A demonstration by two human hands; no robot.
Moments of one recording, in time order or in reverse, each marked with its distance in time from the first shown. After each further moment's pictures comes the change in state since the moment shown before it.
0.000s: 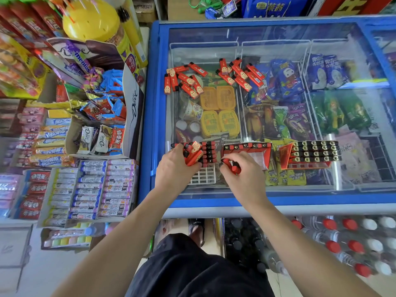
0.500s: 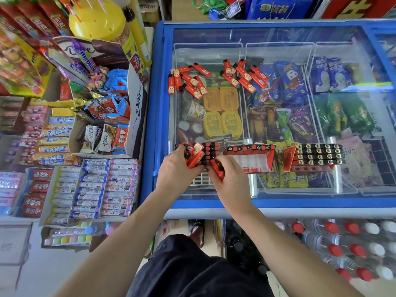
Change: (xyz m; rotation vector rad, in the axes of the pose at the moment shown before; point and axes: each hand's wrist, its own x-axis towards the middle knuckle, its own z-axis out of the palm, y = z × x) left_hand -0.002 -0.007 -0.002 -0.099 -0.038 -0.004; right_hand -0.008 0.003 0.045 -0.029 0.034 -0.201
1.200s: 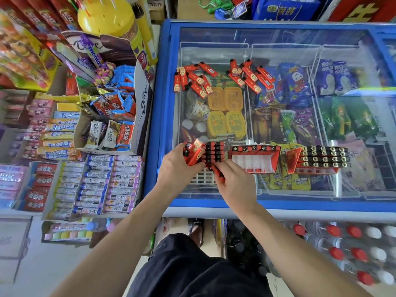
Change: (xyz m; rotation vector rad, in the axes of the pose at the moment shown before) left_hand -0.003 -0.006 -0.011 -0.146 0.018 0.006; right_hand 0.000 0.013 0.004 -0.255 -0.051 -0.174
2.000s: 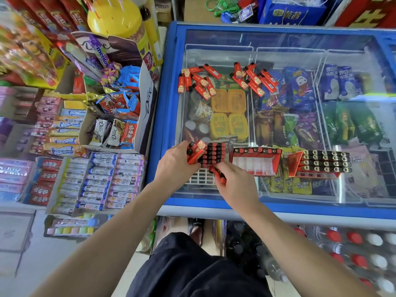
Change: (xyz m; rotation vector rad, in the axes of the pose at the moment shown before) left_hand 0.010 -0.001 -0.005 0.271 -0.031 0.083; right_hand 0.005 -0.002 -0.015 0.050 -0.115 -0.033
